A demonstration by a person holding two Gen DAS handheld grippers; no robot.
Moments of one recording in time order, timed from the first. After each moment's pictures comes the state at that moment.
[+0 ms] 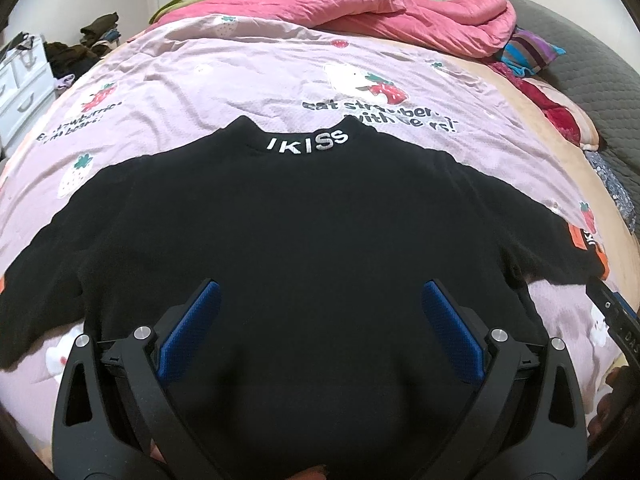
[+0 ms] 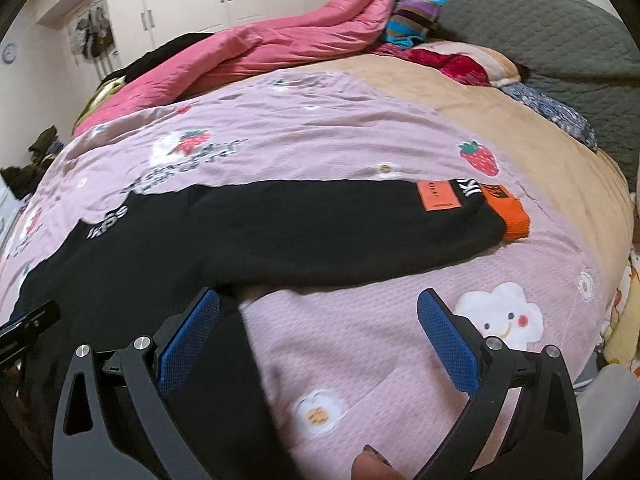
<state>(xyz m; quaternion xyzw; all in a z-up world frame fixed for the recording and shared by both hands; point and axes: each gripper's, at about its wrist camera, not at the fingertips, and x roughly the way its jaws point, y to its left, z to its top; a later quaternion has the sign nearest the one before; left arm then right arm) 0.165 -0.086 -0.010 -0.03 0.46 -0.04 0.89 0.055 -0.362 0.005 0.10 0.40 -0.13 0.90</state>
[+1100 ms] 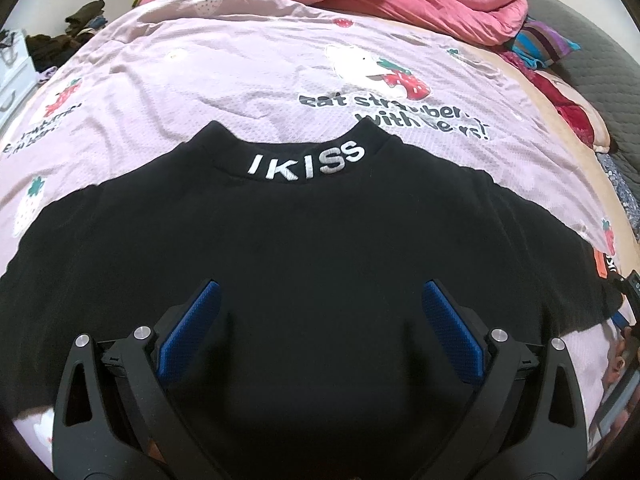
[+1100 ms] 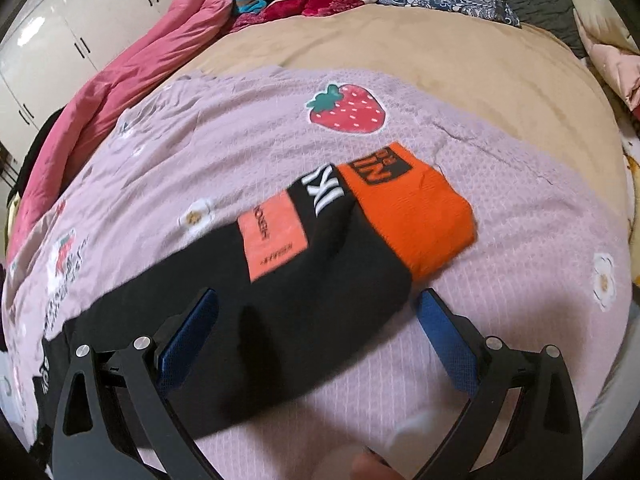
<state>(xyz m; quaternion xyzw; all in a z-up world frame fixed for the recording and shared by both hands) 0.248 -0.083 -0.041 -0.04 0.49 -0.05 0.87 0.108 -0.529 -0.056 0.29 0.41 -0.26 0.83</state>
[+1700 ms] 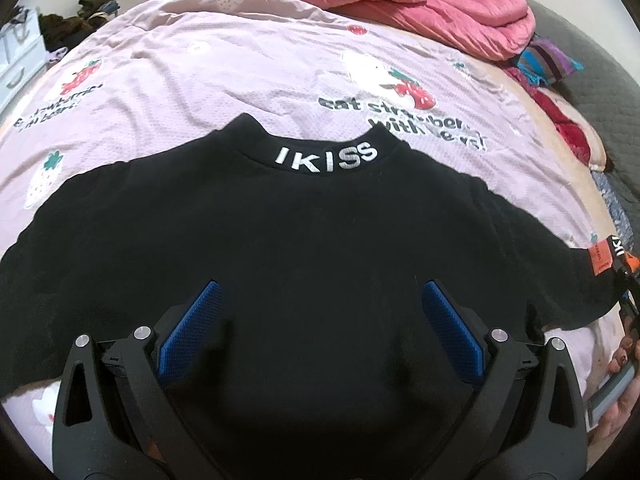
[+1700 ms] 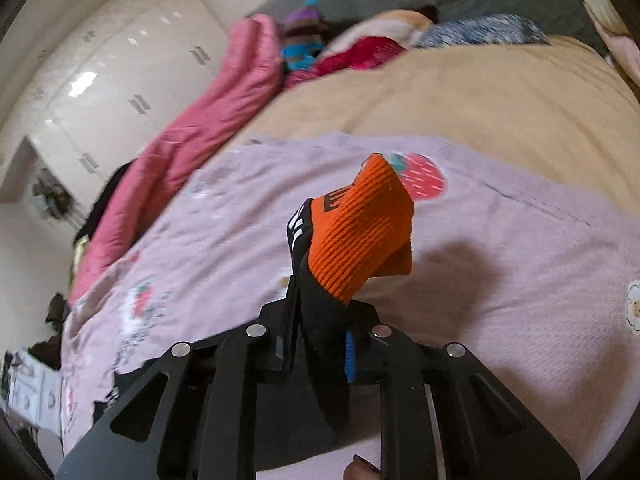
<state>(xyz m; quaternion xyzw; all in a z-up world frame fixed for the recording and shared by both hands) 0.224 -0.058 -0.024 -0.08 0.49 -0.04 0.87 0.097 -0.510 -0.009 0.33 0.27 -0.16 0.89</state>
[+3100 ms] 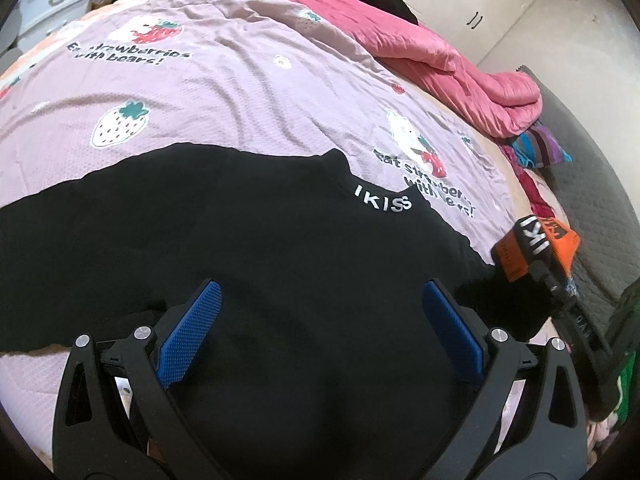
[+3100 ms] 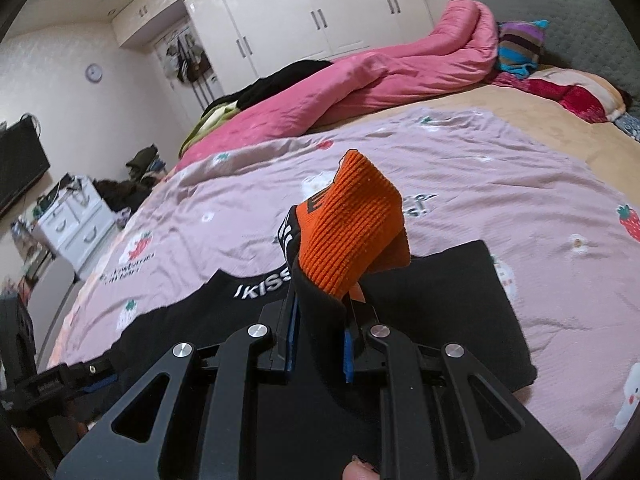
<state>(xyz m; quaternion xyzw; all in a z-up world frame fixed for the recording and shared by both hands) 0.176 0.053 0.006 -0.23 0.45 -0.04 0.86 0.139 -0.233 0.052 0.14 0.33 0.08 0.93</state>
